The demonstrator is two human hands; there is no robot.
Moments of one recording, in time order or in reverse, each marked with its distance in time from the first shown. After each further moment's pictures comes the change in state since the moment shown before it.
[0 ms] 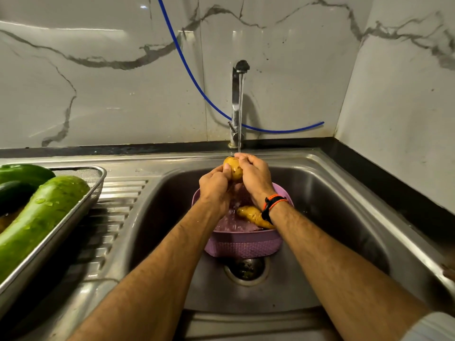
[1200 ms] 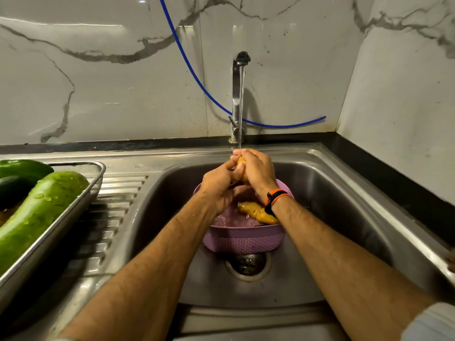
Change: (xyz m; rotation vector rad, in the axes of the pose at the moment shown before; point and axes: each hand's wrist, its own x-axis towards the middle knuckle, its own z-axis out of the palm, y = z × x) left_hand 0.001 0.000 -0.003 -0.043 -0.193 -0.105; right_hand -0.001 -0.002 -0.006 -0.001 -0.002 -0.049
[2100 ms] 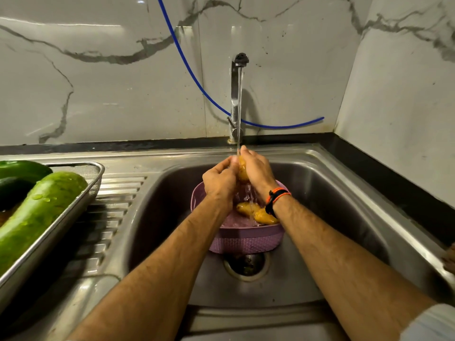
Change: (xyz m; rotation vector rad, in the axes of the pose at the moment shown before) left_hand 0.008 -0.013 0.007 0.159 0.211 0.184; right_hand 0.004 0.003 -0.004 0.031 -0.087 0.112
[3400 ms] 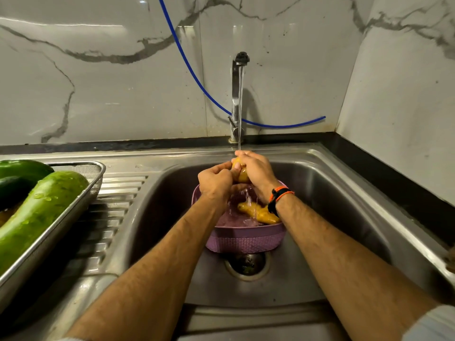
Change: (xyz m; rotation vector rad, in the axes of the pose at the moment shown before) left_hand 0.002 0.005 -0.008 0.066 0.008 -0.030; right_hand 0.001 0.000 -0.001 0.091 -0.055 0.028
